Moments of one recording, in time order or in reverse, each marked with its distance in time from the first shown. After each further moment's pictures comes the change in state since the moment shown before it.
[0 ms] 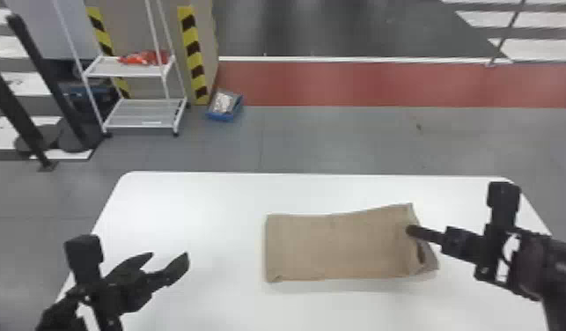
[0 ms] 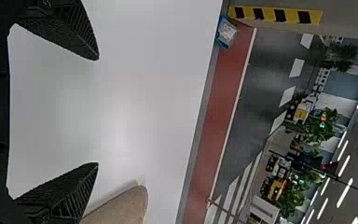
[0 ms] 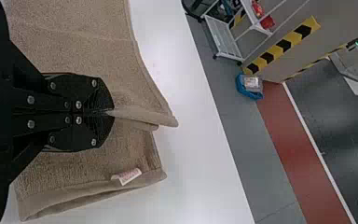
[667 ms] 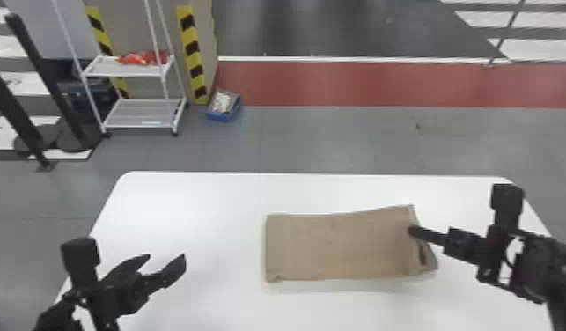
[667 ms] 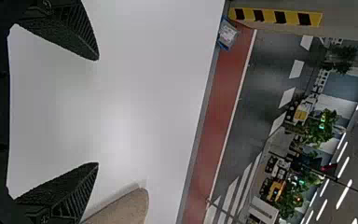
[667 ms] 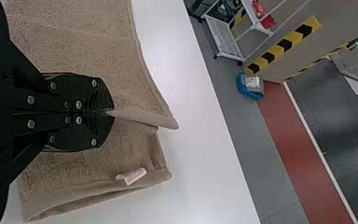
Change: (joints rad) left arm 0.003 0.000 0.009 0.006 0.001 -0.008 -0.005; right arm 0.010 -0.003 -0.017 -0.013 -0.023 0.007 -0.004
